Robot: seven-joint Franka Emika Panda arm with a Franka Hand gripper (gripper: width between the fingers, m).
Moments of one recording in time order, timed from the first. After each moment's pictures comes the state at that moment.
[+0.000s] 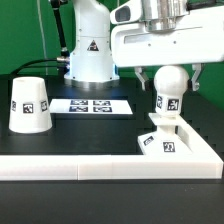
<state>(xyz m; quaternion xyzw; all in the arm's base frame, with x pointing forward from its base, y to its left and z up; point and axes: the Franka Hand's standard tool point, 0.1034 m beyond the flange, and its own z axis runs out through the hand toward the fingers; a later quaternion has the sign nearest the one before) 0.557 0.104 0.109 -0.96 0.26 -0.02 0.09</state>
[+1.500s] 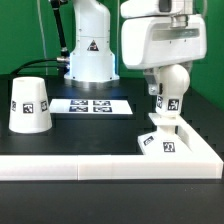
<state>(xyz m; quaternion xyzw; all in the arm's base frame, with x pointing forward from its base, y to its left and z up) 0.562 0.101 0.110 -0.88 -0.46 -0.07 0.01</state>
